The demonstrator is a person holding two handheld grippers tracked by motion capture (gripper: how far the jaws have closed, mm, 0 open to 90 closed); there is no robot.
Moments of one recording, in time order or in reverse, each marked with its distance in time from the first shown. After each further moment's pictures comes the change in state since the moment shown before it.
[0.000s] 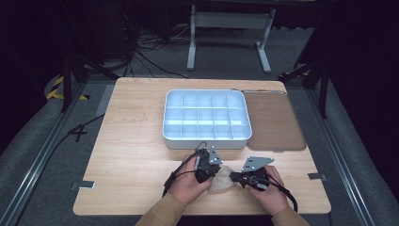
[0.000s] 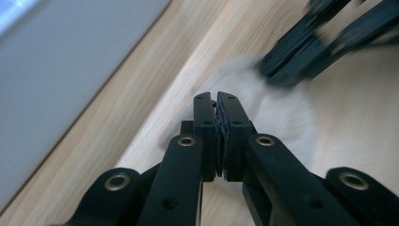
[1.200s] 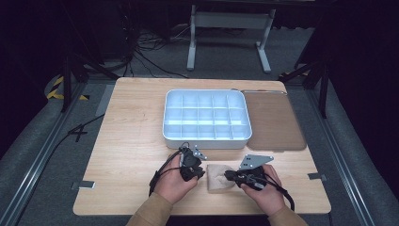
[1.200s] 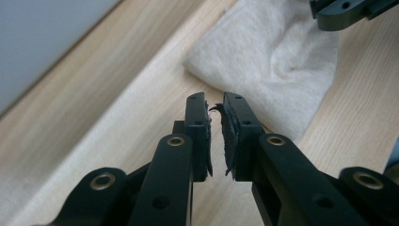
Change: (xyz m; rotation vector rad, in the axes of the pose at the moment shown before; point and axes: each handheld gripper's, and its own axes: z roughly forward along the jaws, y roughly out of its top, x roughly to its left) left arm 0.023 -0.025 -0.029 0.124 -0.094 -0.206; right arm 0.013 0.021 -0.005 -0.051 0.027 0.043
